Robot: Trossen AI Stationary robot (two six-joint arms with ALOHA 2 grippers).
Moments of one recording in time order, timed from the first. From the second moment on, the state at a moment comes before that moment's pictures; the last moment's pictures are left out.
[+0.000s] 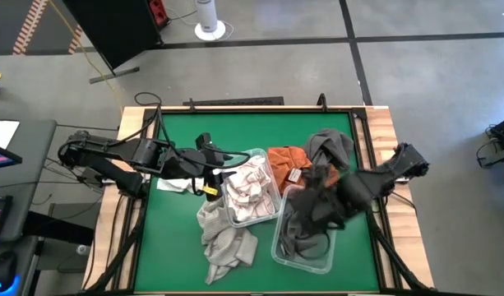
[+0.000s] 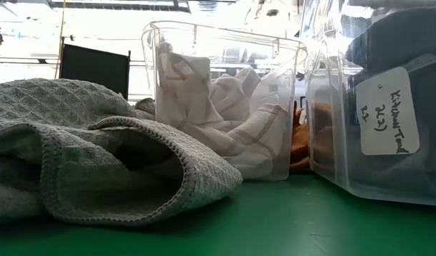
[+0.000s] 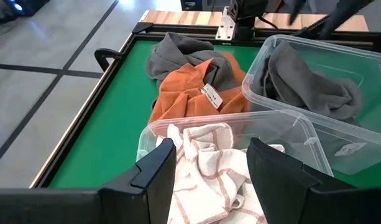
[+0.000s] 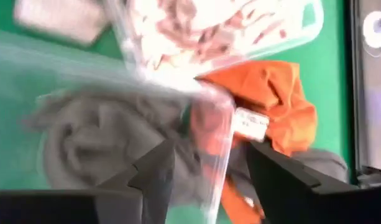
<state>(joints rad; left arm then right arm) -0.23 1.35 1.51 -0.74 -0.48 -0.19 0.48 1.70 1.90 -1.57 0.43 0.46</state>
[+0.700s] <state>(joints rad) -0.23 1.35 1.51 -0.78 -0.48 -0.18 -0.28 1.48 1.35 -1.17 0.14 0.09</state>
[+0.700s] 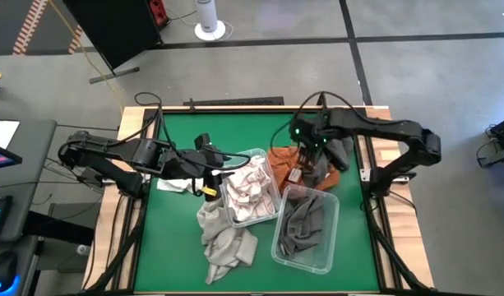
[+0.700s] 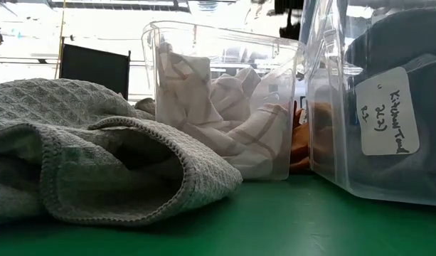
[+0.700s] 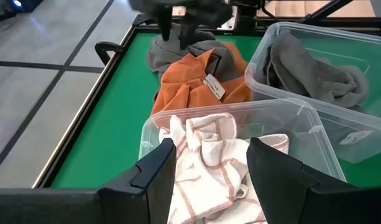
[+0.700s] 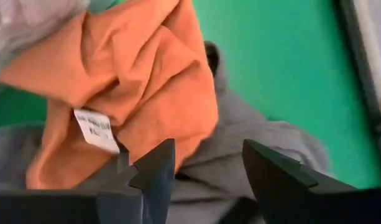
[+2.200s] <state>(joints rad) -0.23 1.35 1.51 -0.84 -0.48 -0.25 0.20 1.06 1.70 -0.82 -0.05 -0.08</state>
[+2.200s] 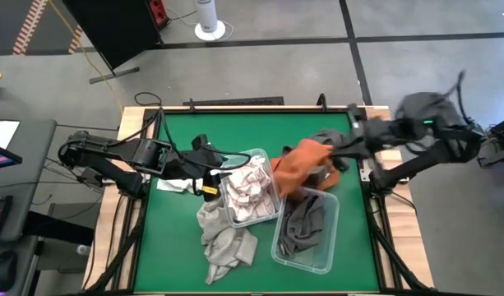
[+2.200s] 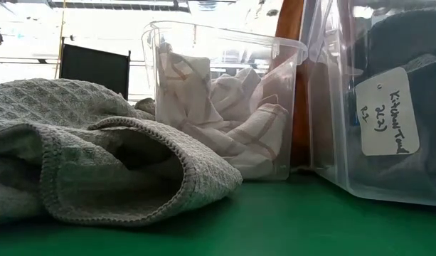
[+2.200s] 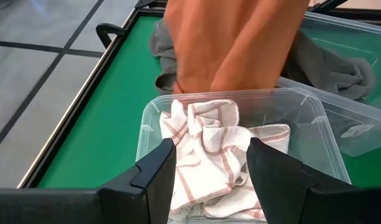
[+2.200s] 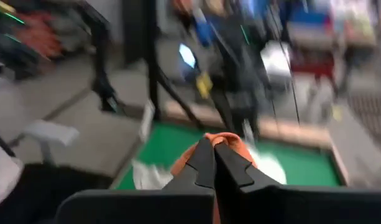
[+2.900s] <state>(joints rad) -0.19 1.56 1.44 -0.23 -0.34 0.23 0.58 1.25 1.74 -0.63 0.14 -0.09</state>
